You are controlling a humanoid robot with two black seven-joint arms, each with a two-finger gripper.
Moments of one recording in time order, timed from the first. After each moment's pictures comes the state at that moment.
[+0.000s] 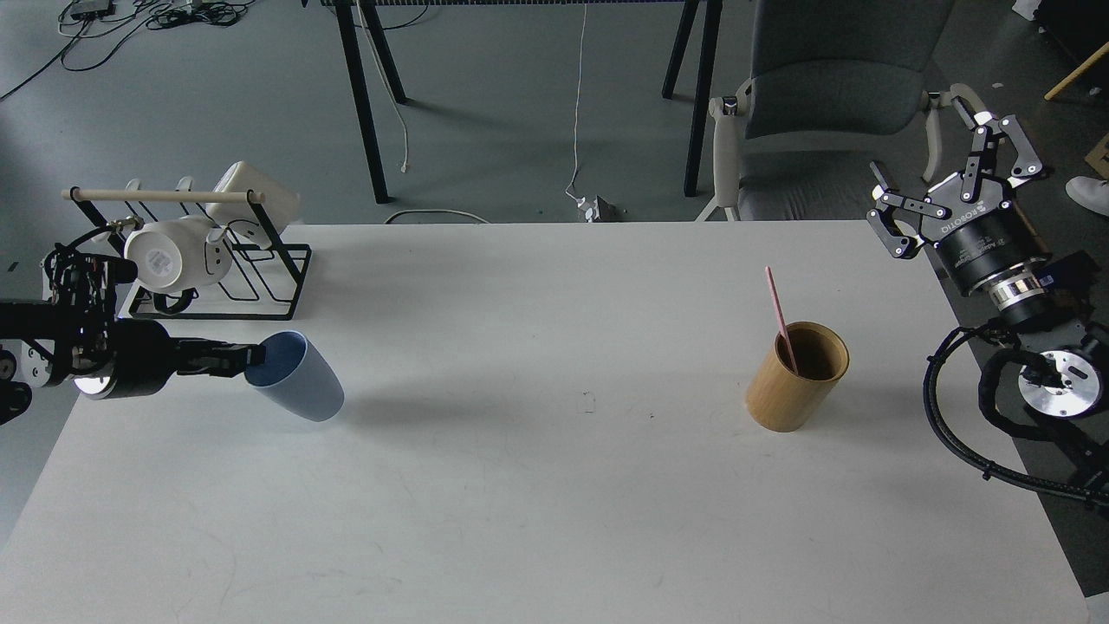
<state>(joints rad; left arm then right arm) -0.92 0.87 0.01 -0.98 1.45 -0.30 -0.49 0.57 -0.57 0.75 0.89 -0.05 0.49 0.49</state>
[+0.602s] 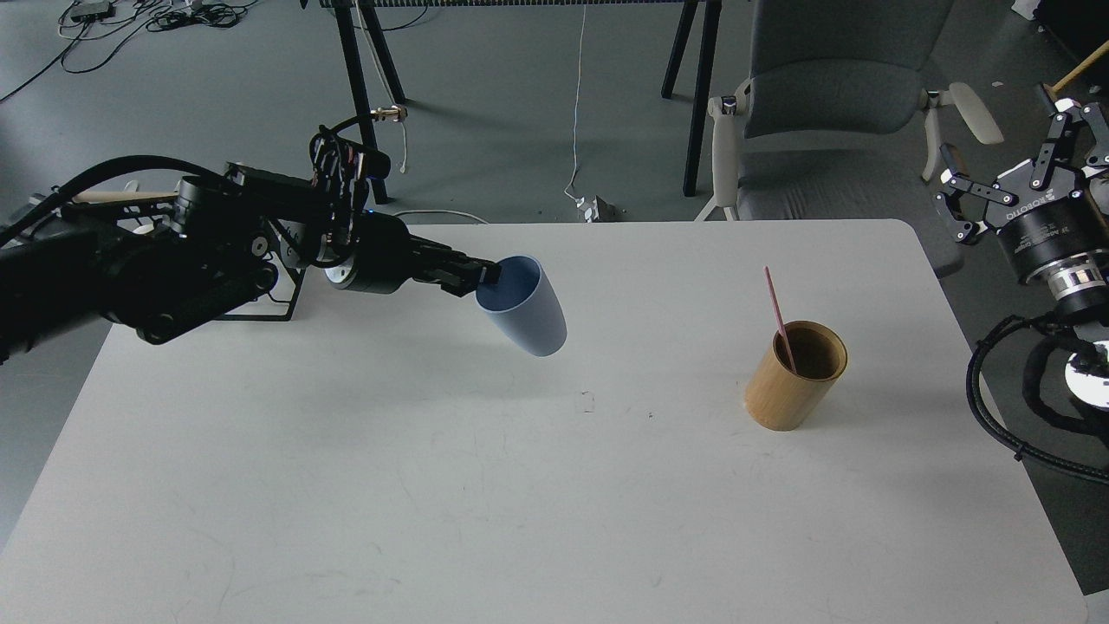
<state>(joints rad) -1.28 0.29 0.18 -0.81 1.43 -0.33 -0.49 0.58 -0.59 0.83 0.76 -0.05 0.49 0.49</state>
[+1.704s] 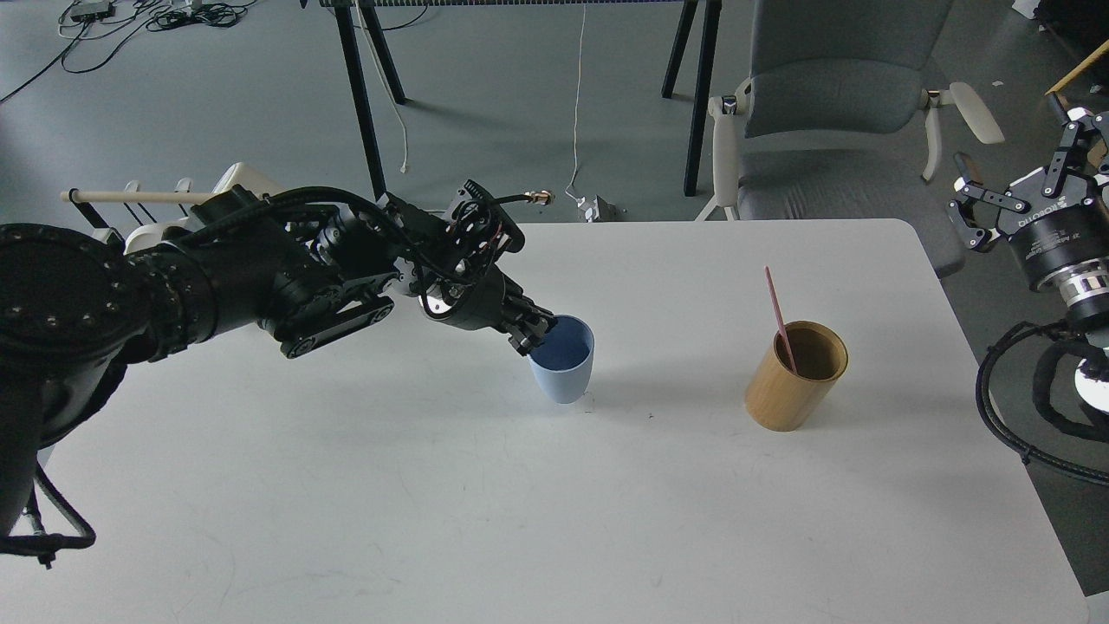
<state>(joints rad) -1.33 0.07 0.45 -0.68 1.48 -0.24 -0.49 0.57 -0.59 0.83 0.74 -0.05 0.49 0.49</state>
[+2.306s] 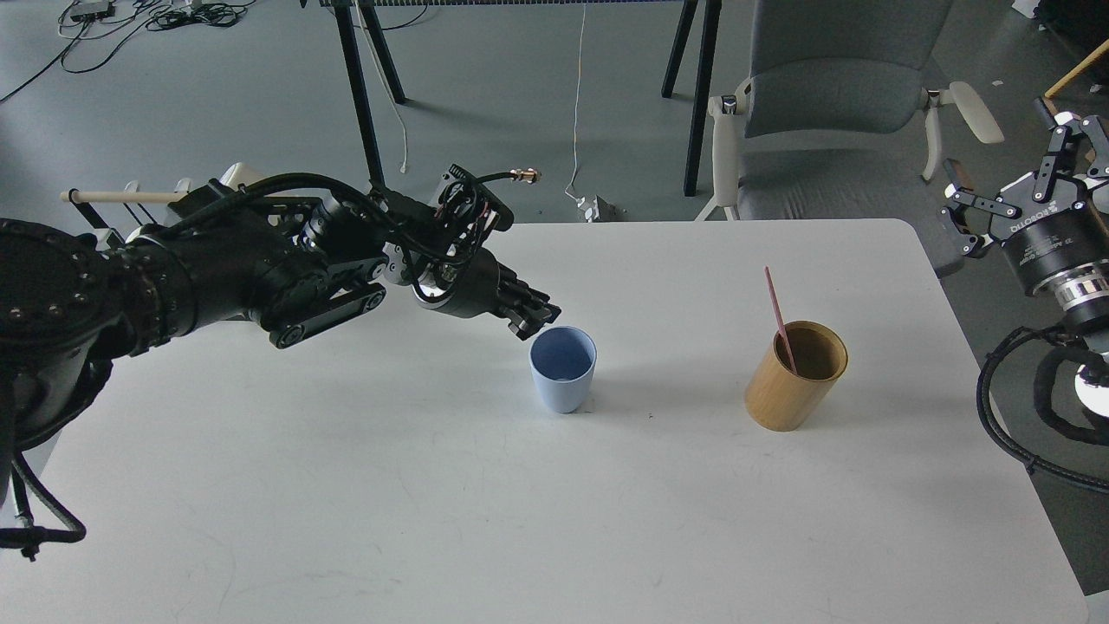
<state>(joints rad) -1.32 0.15 0.34 -0.69 1.38 -0.32 -0.49 0.57 -0.64 0.82 0.85 -0.16 0.49 0.49</state>
